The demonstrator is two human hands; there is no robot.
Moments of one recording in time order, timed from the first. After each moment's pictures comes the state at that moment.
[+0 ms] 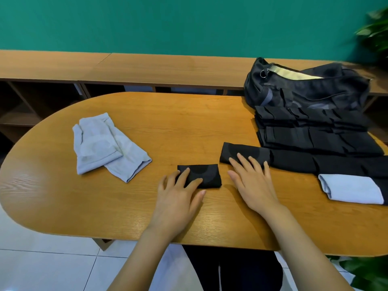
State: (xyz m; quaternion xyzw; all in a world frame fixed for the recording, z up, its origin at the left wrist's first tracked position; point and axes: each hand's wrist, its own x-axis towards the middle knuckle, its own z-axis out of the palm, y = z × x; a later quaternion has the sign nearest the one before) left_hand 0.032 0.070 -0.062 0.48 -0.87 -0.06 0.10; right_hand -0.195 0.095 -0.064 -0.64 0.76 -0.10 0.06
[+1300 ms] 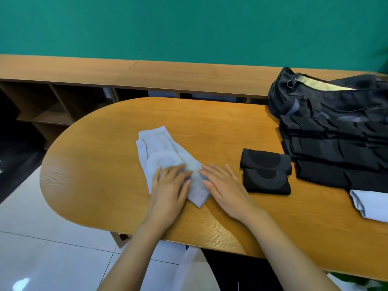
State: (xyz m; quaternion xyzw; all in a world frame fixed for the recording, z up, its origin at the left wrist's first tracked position) left_hand 0.096 0.033 -0.070 0.50 -0.82 -0.09 0.27; right_hand -0.096 0.058 -0.057 -0.78 0.59 -0.16 0.14
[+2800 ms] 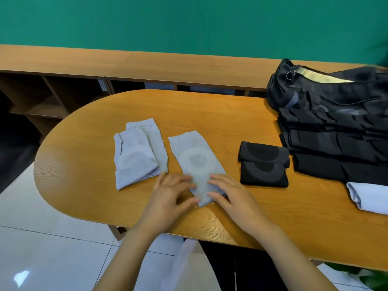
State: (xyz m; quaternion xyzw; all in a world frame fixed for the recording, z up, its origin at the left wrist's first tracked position) left_hand 0.106 0.053 -0.074 0.42 -0.85 -0.16 0.29; right_hand -0.105 0.100 -0.059 -0.72 0.62 -0.23 0.21
